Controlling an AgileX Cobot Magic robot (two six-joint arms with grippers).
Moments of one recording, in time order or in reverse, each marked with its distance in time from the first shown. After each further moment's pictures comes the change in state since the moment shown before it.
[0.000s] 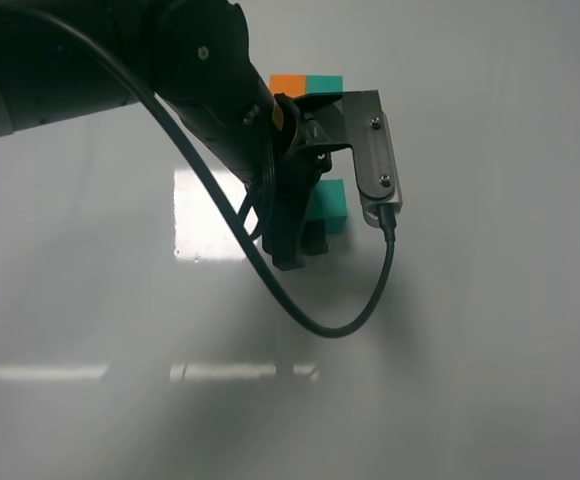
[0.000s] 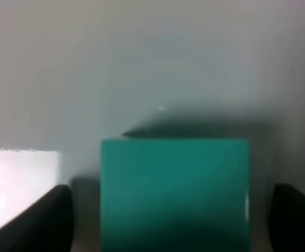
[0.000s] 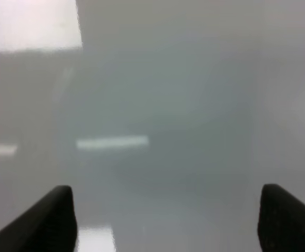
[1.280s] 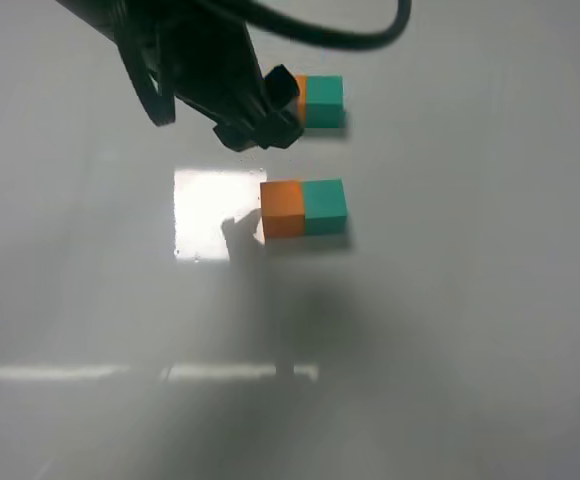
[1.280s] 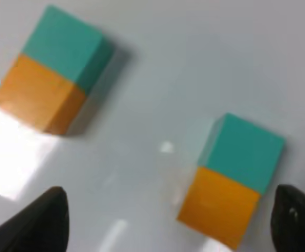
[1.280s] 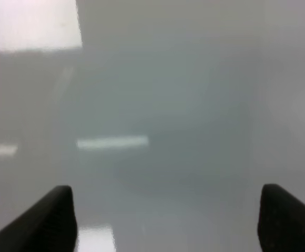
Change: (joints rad) left arm -0.076 -0.282 -0.002 0.210 0.101 -0.629; right arm 0.000 0.000 0.000 0.000 0.000 0.000
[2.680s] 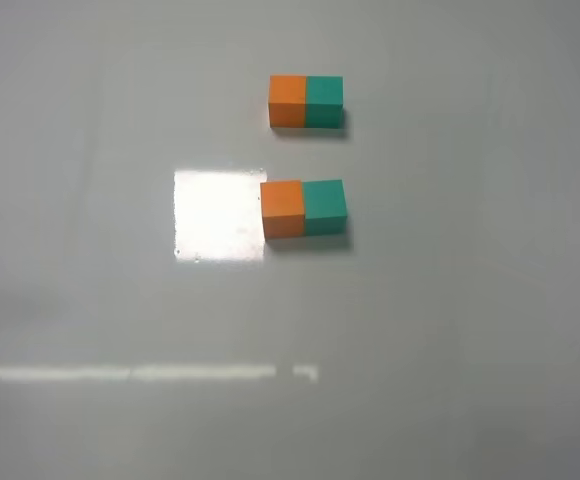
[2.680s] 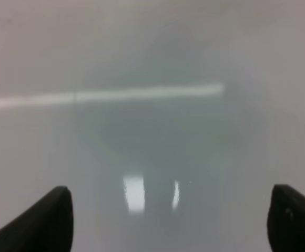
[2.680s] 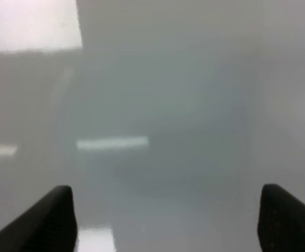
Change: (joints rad) left arm 0.728 -1.379 1.106 -0.290 0.178 -0.188; right arm 0.000 0.000 0.000 0.000 0.000 0.000
